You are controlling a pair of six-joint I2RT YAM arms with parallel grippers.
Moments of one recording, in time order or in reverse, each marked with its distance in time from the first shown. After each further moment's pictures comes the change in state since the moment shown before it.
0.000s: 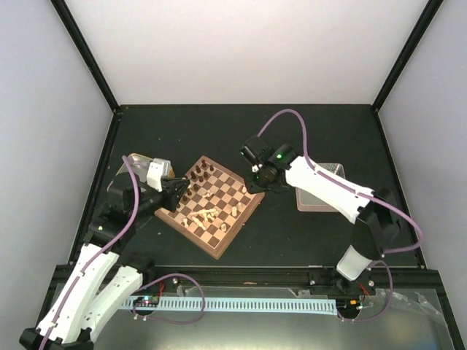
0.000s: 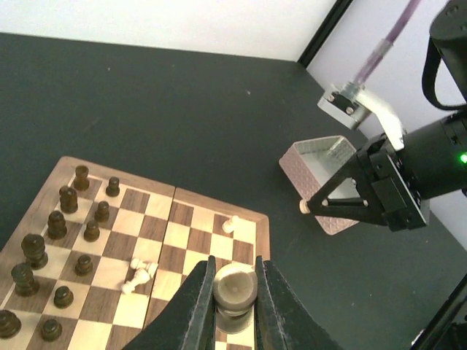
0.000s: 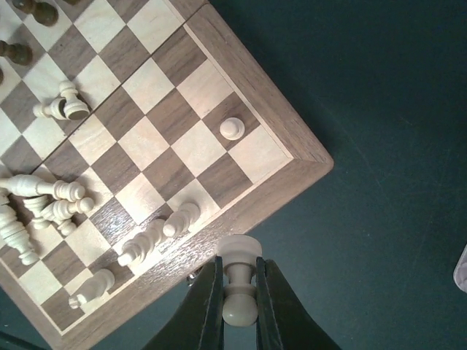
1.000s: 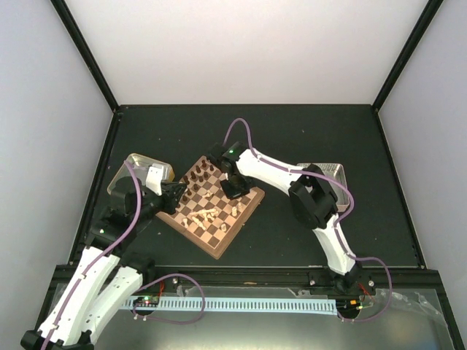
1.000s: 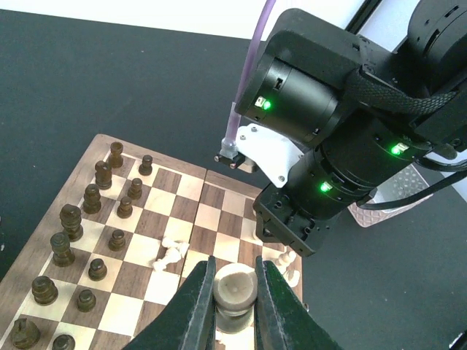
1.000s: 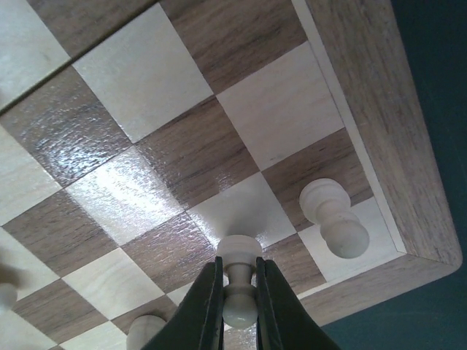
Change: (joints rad) left arm 0.000 -0.031 -0.059 -0.032 -0.074 0.018; right arm 0.063 0.569 0.445 -0.230 0.003 -0.122
